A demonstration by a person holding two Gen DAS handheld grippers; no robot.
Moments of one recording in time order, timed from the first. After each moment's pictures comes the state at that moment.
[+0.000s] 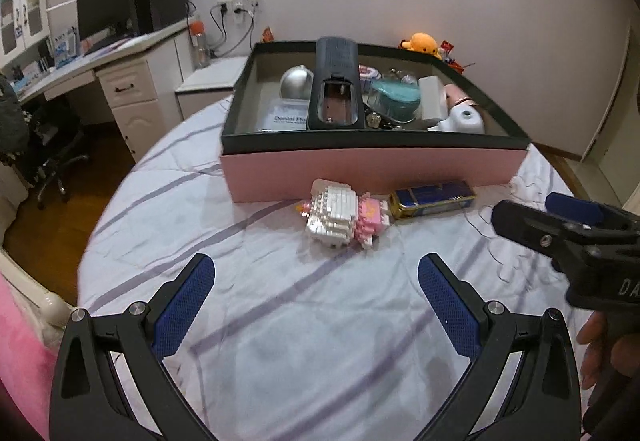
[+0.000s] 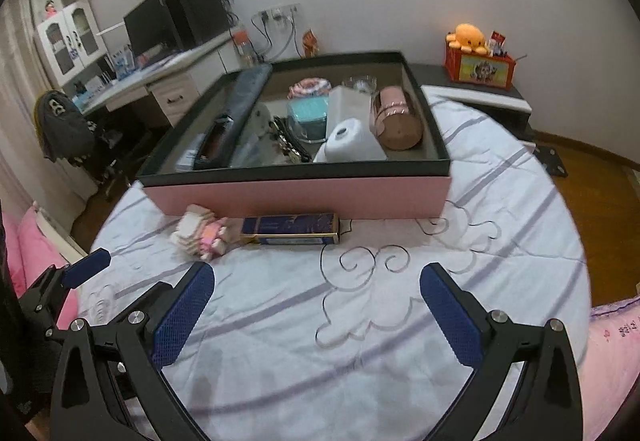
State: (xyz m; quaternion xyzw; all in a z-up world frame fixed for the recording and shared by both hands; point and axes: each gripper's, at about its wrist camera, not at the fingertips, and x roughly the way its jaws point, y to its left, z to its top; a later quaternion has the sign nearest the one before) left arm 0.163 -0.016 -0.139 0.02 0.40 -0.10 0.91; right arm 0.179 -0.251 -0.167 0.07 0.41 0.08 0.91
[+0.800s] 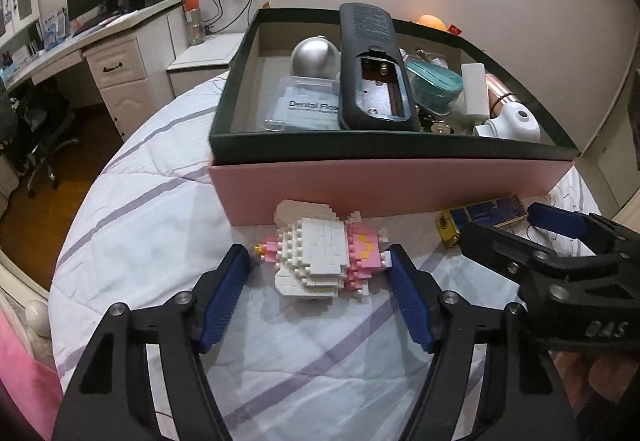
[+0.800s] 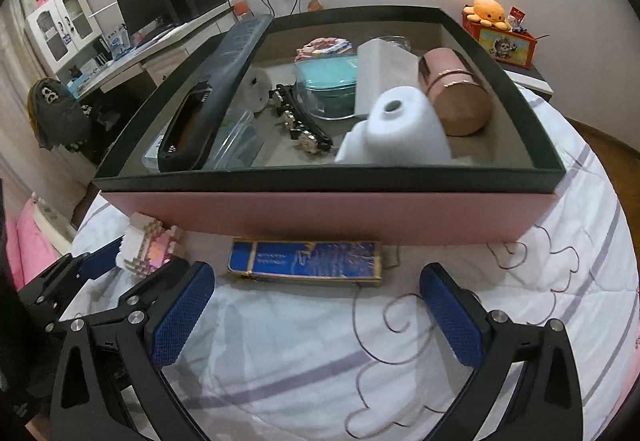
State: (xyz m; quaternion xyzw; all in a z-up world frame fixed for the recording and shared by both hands) left arm 0.214 -0.007 -0.161 0.00 0.43 -0.11 0.89; right arm 0.228 -0.220 -0.198 0.06 0.44 0.08 0.89
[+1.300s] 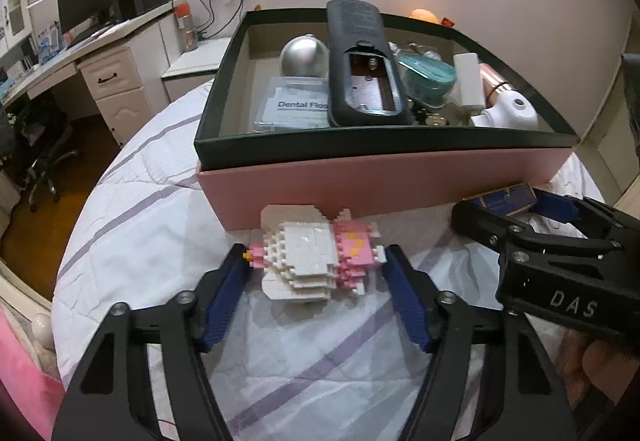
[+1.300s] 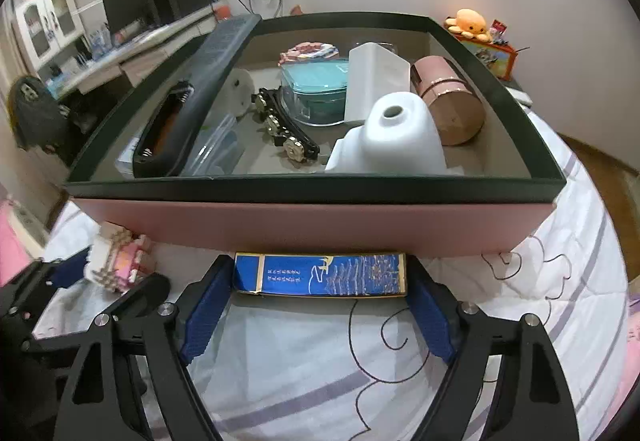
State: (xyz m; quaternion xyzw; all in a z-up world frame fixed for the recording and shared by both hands) left arm 0.213 -0.014 -0.162 0.03 0.43 -0.11 0.90; right arm 0.231 -0.221 -0.200 0.05 0.43 0.05 0.90
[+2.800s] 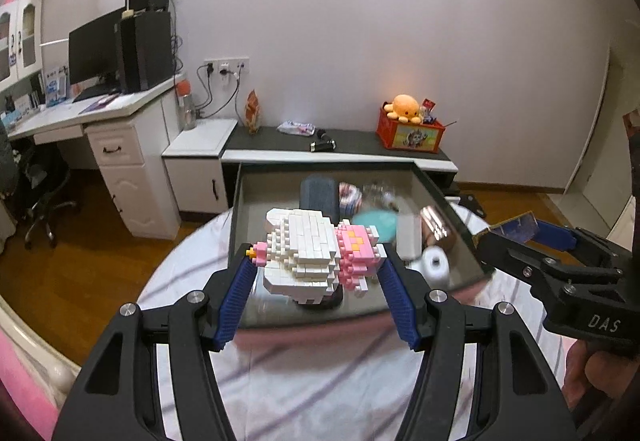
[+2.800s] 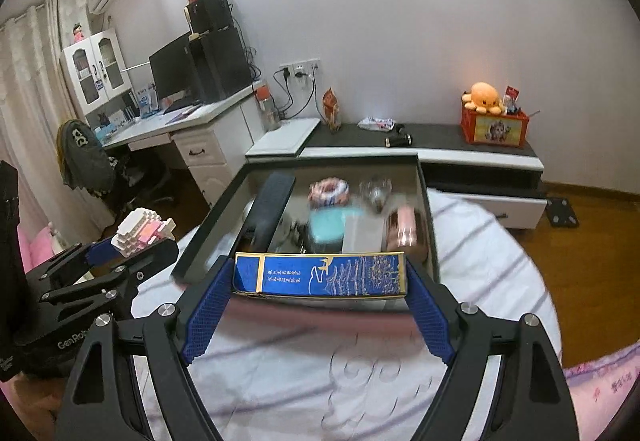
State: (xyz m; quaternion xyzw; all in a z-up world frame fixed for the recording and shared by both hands) left arm 0.216 -0.023 -0.031 0.00 0.31 -0.14 0.94; right arm 0.208 -0.266 -0.081 0.06 0.30 0.11 0.94
